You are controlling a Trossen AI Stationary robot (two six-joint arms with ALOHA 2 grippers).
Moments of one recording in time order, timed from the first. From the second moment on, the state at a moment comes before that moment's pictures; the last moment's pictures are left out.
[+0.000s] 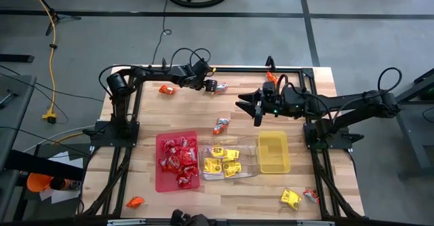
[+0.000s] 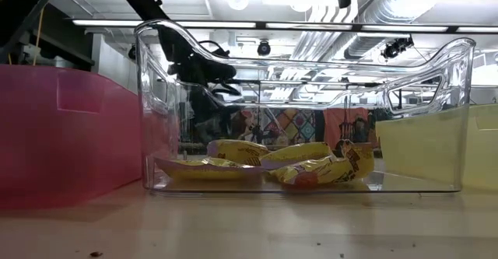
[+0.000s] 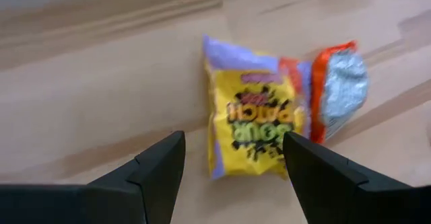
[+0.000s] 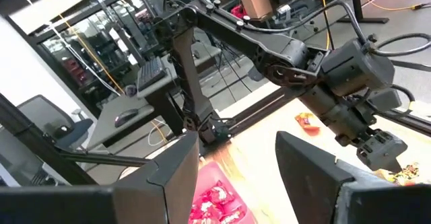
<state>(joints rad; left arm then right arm) 0.58 1.94 1.20 -0.30 -0.05 -0.68 0.05 1.12 0.92 0.11 0.27 0.49</state>
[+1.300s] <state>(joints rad) 0.44 1.25 1.13 -0.26 0.02 -0.36 0.06 1.10 0.92 0.09 0.27 0.38</state>
